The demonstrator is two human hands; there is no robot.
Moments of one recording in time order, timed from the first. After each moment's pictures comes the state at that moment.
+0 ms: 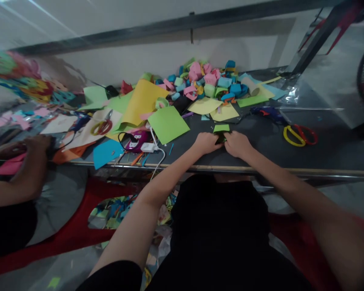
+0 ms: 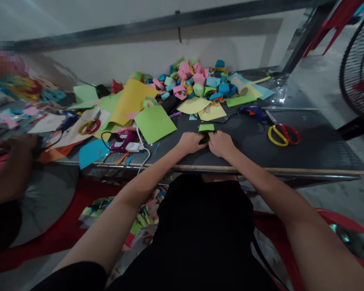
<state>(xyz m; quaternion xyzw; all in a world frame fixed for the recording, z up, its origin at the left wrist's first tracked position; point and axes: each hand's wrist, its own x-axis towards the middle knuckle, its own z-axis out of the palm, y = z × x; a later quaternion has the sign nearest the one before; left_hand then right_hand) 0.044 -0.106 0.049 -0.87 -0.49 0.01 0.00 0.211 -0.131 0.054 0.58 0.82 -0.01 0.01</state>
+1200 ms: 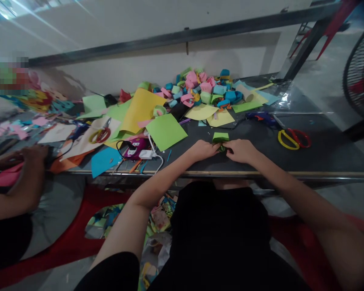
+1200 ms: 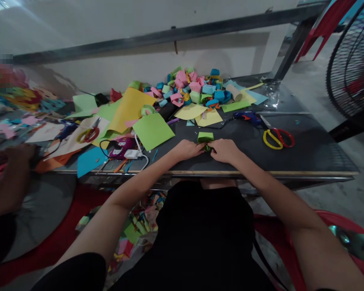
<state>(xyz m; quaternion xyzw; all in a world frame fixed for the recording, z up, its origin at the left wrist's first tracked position) 0.030 -0.109 0.049 -0.94 -0.35 0.00 0.03 0.237 -0.136 0.066 0.53 0.85 -0.03 0.03</state>
